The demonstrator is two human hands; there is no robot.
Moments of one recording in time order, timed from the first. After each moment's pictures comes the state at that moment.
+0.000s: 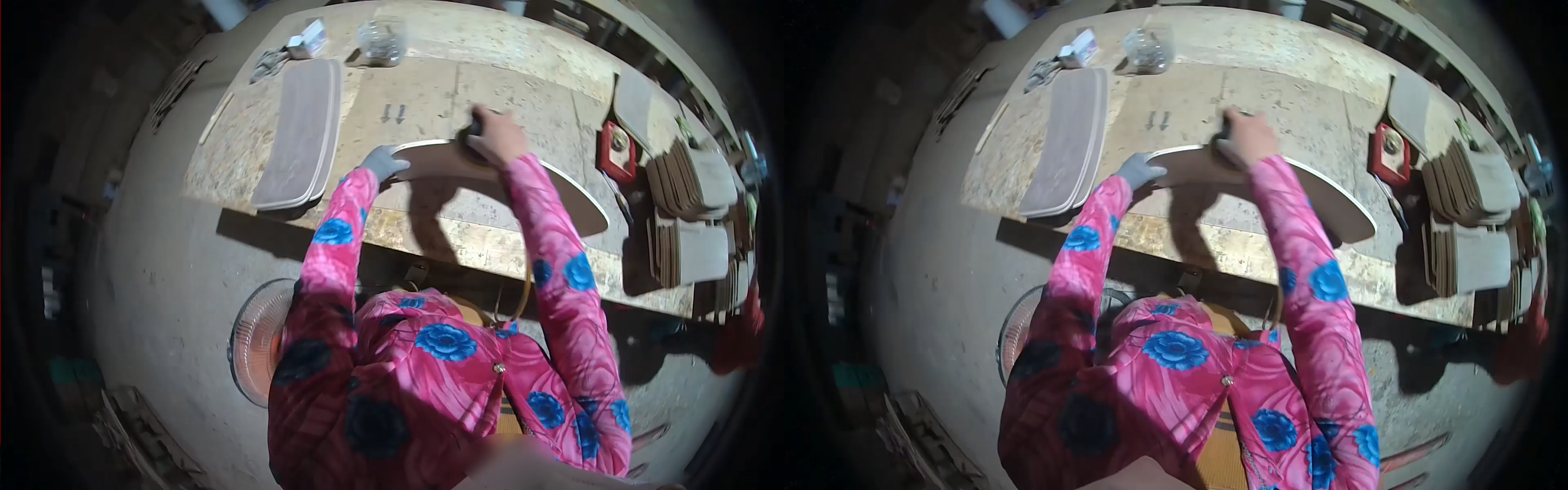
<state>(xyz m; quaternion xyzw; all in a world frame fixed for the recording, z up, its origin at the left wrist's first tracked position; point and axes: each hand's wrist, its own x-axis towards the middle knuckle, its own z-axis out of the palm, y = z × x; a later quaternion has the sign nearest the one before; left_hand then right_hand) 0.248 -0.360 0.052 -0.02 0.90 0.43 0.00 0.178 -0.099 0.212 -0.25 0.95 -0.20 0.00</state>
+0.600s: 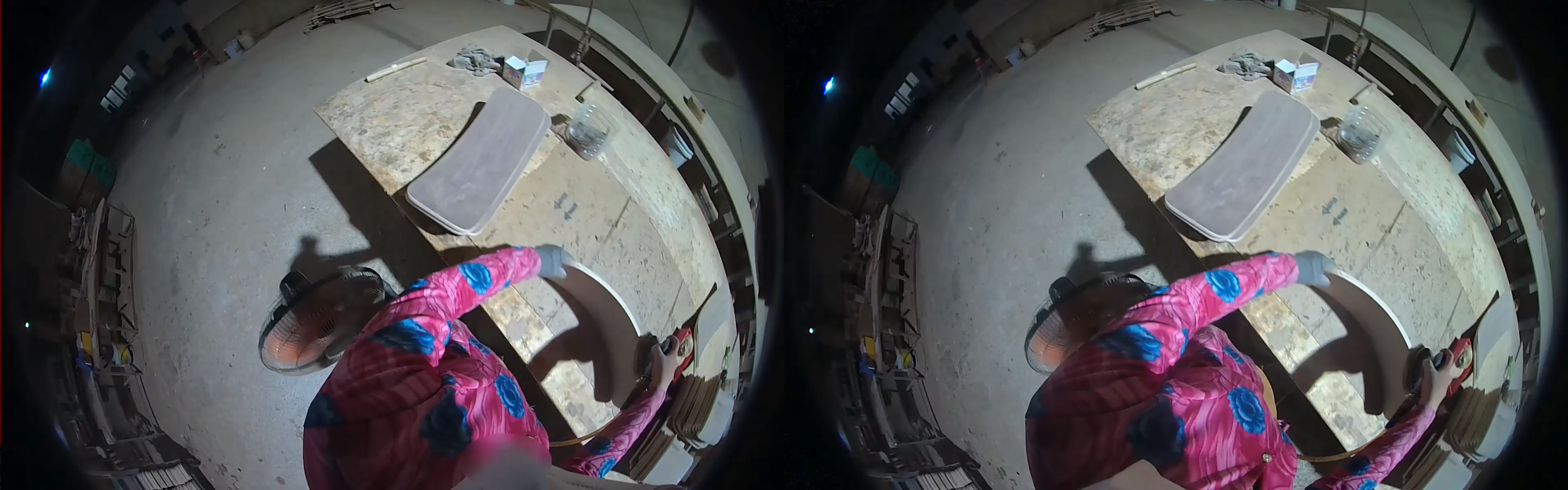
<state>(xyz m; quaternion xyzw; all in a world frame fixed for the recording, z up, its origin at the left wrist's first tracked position) 0.244 -0.359 0.028 0.06 0.89 0.45 -0.02 0.098 0.067 0.162 -0.11 0.97 -0.22 -0.01</state>
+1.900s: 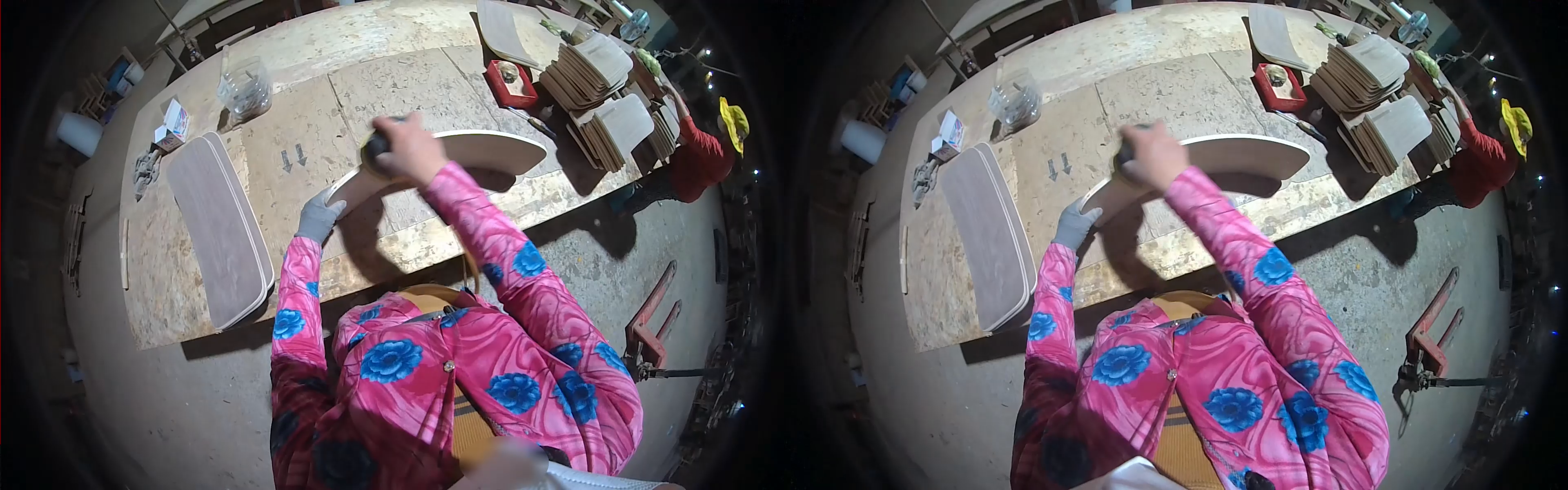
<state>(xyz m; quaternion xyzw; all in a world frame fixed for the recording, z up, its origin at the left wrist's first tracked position) 0.245 -0.372 0.020 0.06 0.83 0.56 0.02 0.216 -0.140 0.202 -0.13 0.96 -0.24 -0.05</state>
